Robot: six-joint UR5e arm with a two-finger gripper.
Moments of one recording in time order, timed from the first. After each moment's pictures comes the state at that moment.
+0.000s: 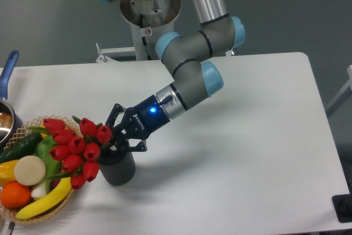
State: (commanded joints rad) arm 2.49 -1.97 -1.89 -0.78 0.26 1.26
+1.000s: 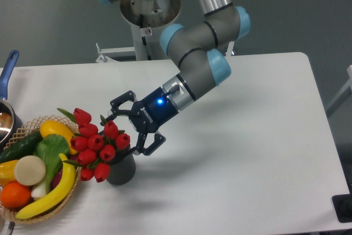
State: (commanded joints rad) arm 2.54 -1.83 -1.90 -0.77 0.44 1.28
